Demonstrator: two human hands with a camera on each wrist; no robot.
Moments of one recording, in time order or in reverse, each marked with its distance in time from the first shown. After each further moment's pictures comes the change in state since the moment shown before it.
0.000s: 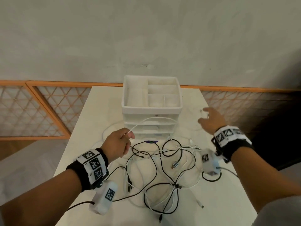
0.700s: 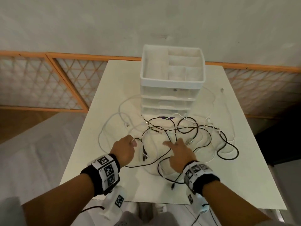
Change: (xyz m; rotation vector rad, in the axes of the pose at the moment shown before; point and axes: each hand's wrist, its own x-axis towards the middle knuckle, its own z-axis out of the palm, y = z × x) left_hand -0.076 -0.073 0.009 0.449 0.015 -0.256; right_hand -0.140 0.046 0.182 -0.432 -0.462 -0.375
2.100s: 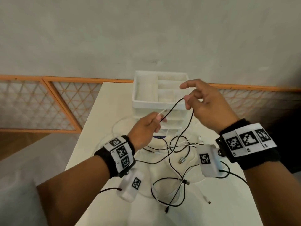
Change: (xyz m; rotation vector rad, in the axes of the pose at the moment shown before) left_hand 0.023 0.134 -0.033 -0.409 0.009 0.617; right_hand -0.037 -0.037 -0.241 0.562 0.582 -0.400
